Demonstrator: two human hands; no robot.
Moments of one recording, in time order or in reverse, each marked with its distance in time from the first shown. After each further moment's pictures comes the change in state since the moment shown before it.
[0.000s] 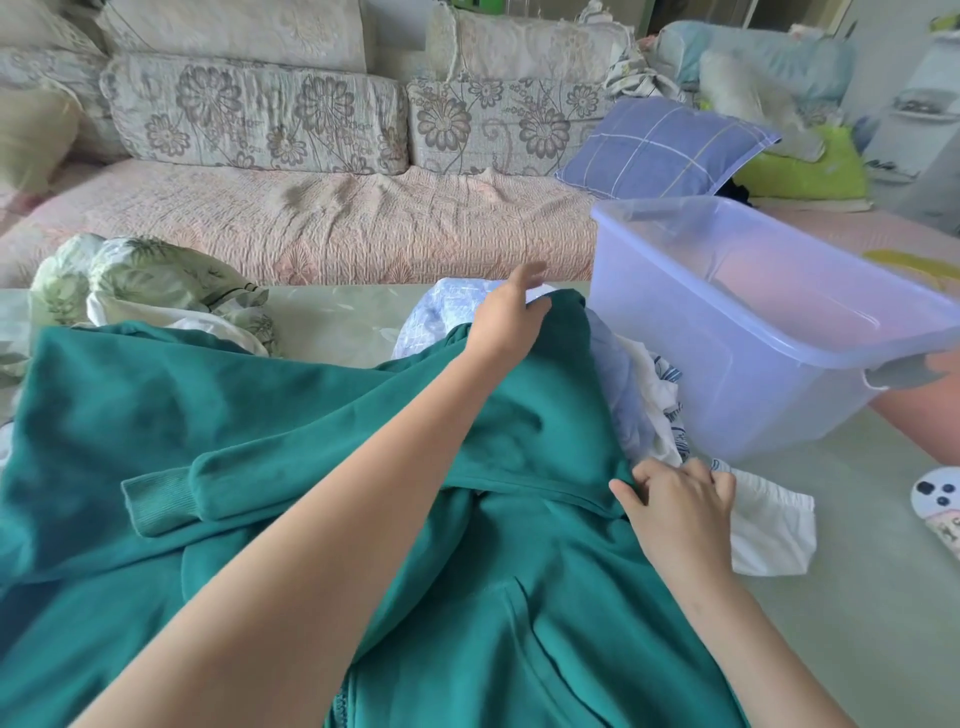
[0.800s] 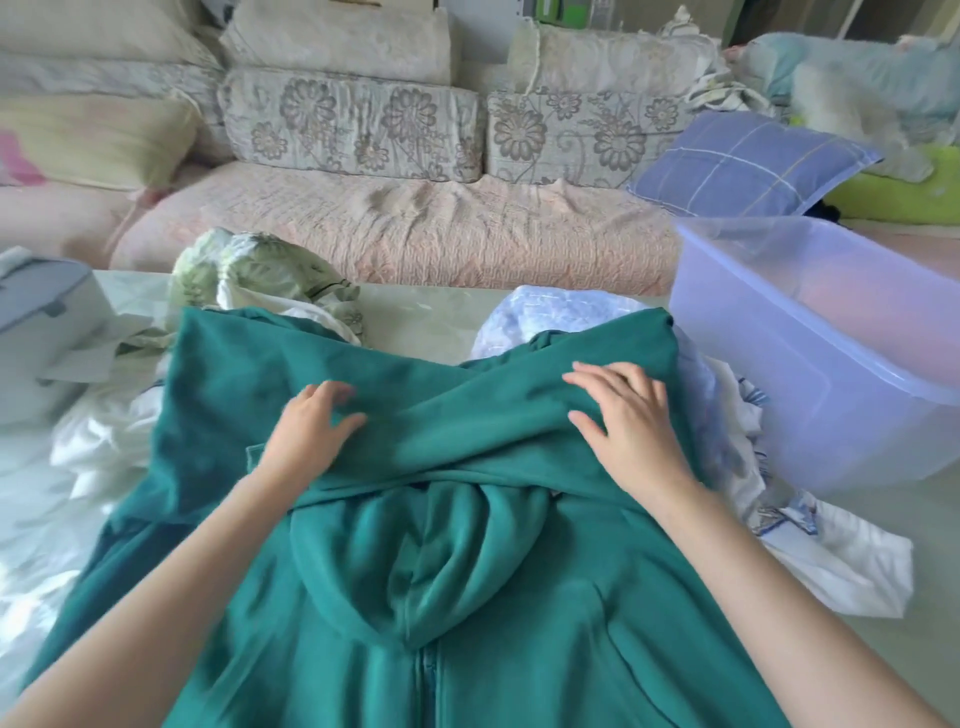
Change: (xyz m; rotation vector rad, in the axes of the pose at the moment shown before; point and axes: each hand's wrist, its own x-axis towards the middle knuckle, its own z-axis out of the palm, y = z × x) left_hand -0.158 -0.167 -0.170 0.405 0.201 -0.395; right_hand 0.057 -0.103 -0.026 0.368 0.081 -0.523
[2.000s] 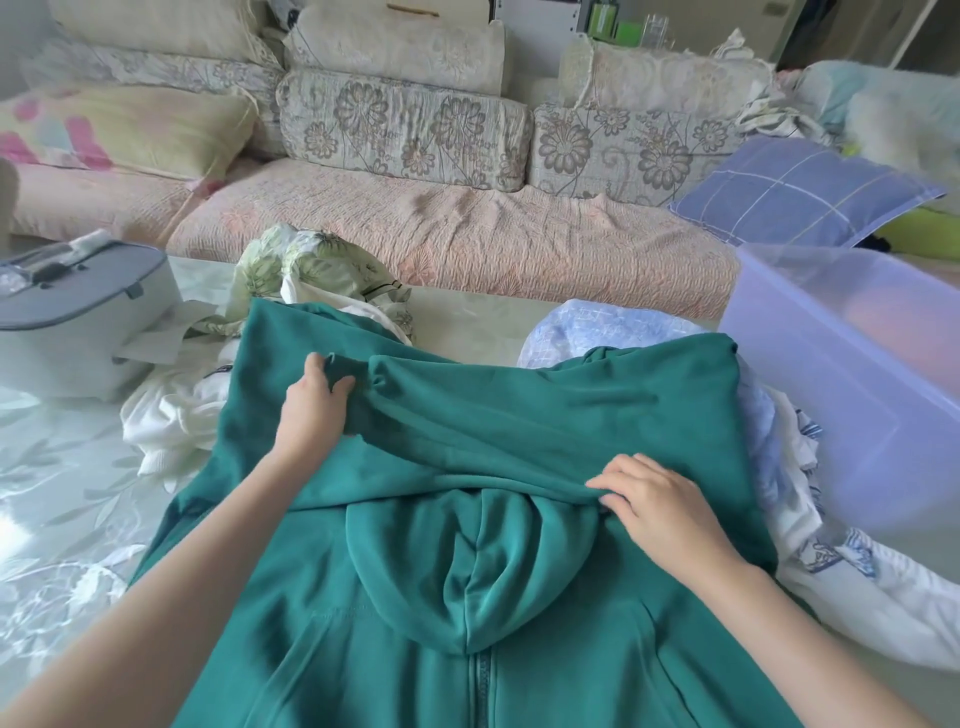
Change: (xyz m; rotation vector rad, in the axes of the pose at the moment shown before) left_hand 0.004 -0.018 -0.038 -0.213 0.174 -0.229; right_hand -0.039 -0.015 0.024 -0.002 -0.168 -0.190
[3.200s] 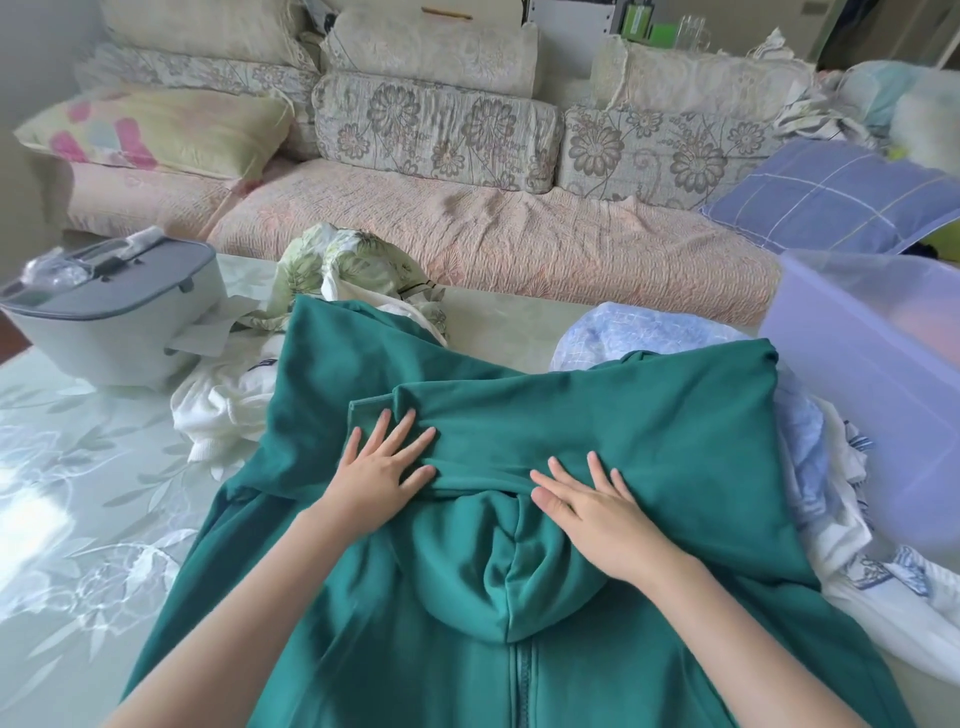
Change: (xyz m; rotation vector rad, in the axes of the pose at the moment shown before) left_hand -0.036 -0.059 0.031 0.633 -0.409 0.366; right_hand 0.035 -0.072 0.024 0.239 -0.636 0.293
